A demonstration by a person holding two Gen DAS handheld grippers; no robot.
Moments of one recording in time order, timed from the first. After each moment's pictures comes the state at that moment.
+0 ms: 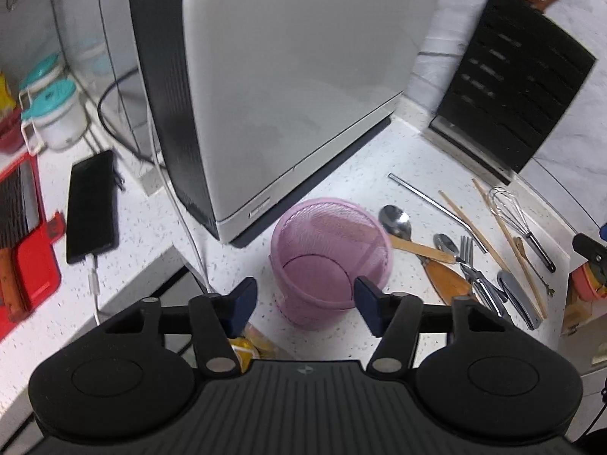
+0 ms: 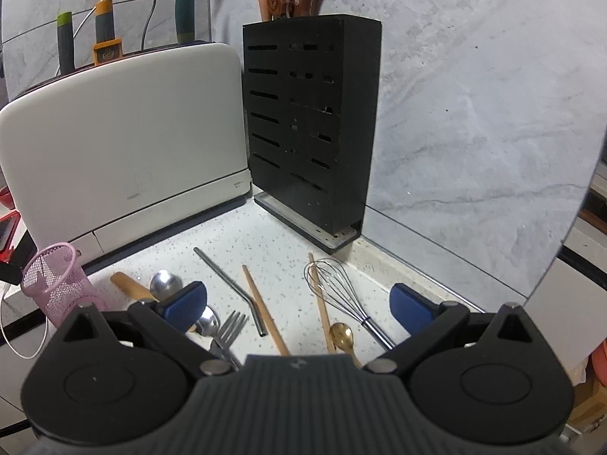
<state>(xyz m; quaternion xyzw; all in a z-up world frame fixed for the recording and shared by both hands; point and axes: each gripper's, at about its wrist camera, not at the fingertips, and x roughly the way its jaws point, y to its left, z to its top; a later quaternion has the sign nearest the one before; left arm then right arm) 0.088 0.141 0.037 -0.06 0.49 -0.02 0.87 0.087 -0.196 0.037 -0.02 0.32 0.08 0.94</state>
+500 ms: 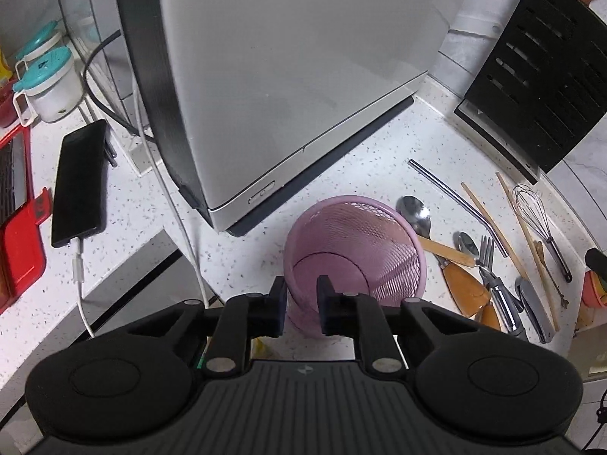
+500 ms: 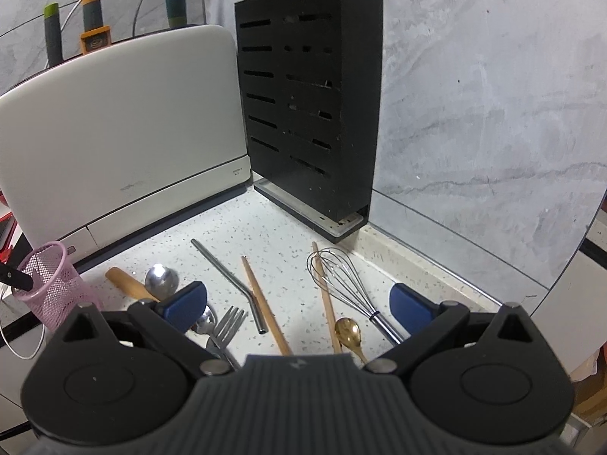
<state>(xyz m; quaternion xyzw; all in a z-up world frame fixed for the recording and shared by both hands) 0.119 0.138 0.016 -0.07 0.53 0.00 0.85 0.105 -0.199 0.019 0.00 0.34 0.08 0.94</state>
